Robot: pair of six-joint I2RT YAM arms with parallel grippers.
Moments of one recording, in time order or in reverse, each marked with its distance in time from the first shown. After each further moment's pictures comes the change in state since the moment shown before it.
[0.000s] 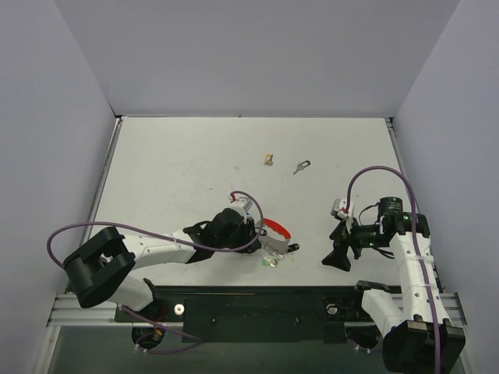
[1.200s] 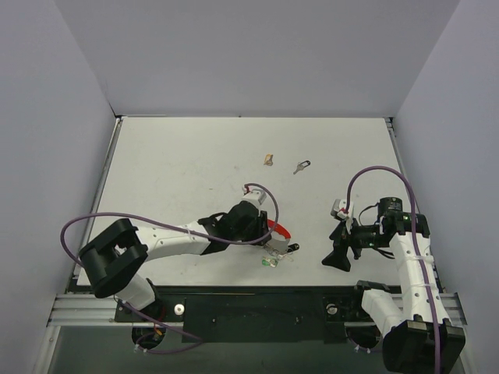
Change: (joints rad) left arm -0.040 0.119 0.175 -0.076 -0.098 0.034; right arm 0.000 0.000 -0.004 0.000 0.000 -0.001
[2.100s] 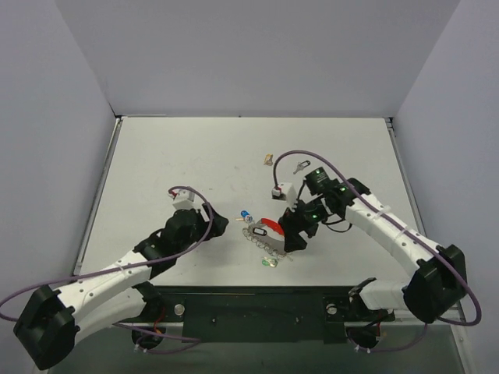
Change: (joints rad) left arm 0.234 -0.592 -0.355 -0.061 -0.160 -0.137; right arm 0.645 0.348 0.253 0.331 0.322 0.727
